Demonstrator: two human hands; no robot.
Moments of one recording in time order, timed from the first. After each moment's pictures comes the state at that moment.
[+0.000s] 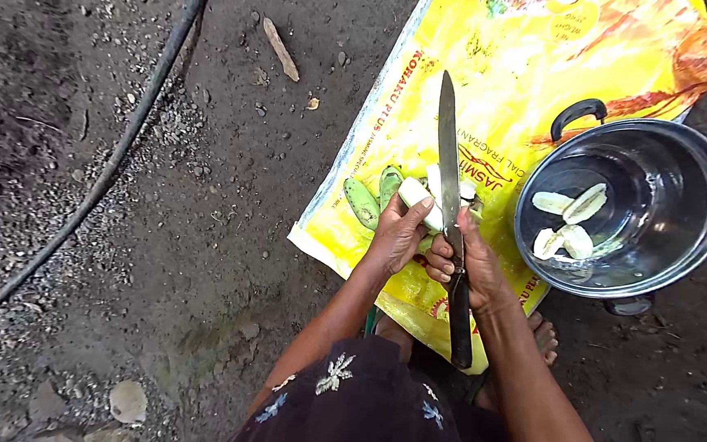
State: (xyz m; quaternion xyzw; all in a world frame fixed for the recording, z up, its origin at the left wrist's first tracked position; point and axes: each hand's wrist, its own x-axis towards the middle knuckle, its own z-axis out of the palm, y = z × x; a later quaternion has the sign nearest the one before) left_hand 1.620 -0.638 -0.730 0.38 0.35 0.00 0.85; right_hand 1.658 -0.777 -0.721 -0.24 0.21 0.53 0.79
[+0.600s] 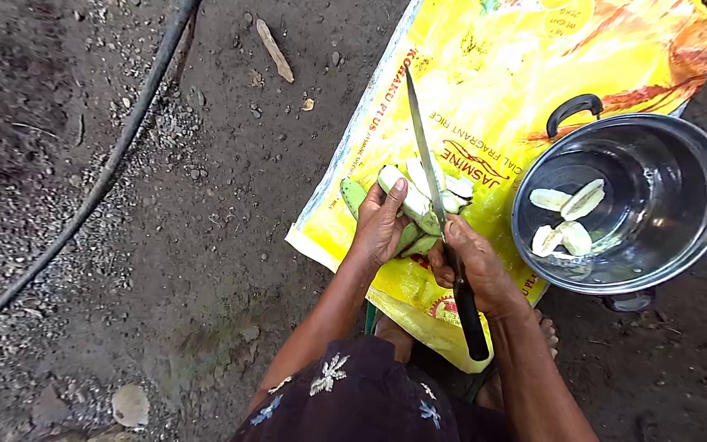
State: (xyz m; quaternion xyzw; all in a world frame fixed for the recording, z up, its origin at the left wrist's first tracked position) left_hand 1.623 -0.624 -0.722 0.45 0.39 0.03 0.81; right_hand 1.661 -0.787 -0.712 -0.46 0.06 0.53 0.71
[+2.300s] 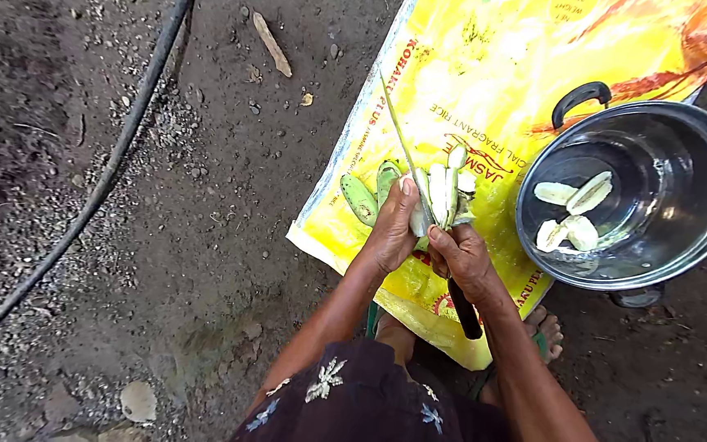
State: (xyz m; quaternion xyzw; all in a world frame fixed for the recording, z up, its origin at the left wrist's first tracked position) left_hand 1.619 -0.635 -0.717 0.45 0.30 -0.04 0.84; right_hand 1.647 -0.777 -0.735 -0.59 -0.01 0.42 0.68
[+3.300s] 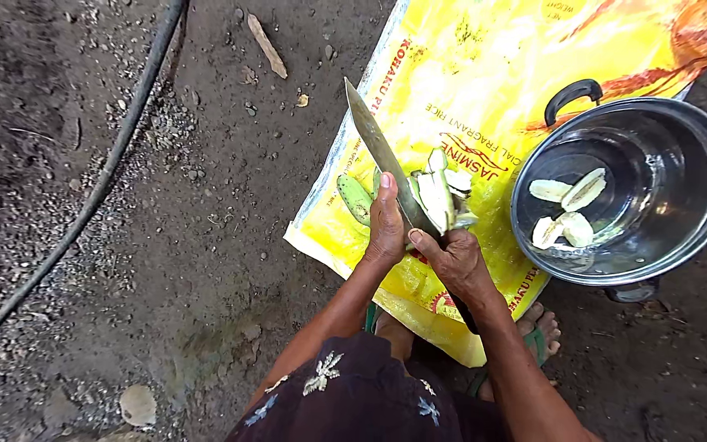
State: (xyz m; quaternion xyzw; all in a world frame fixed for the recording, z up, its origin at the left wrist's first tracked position) left_hand 1.622 -0.644 -0.733 0.58 0.38 0.07 0.72; right_hand 1.639 -0.772 -0.733 -0.74 -0.12 0.28 0.60
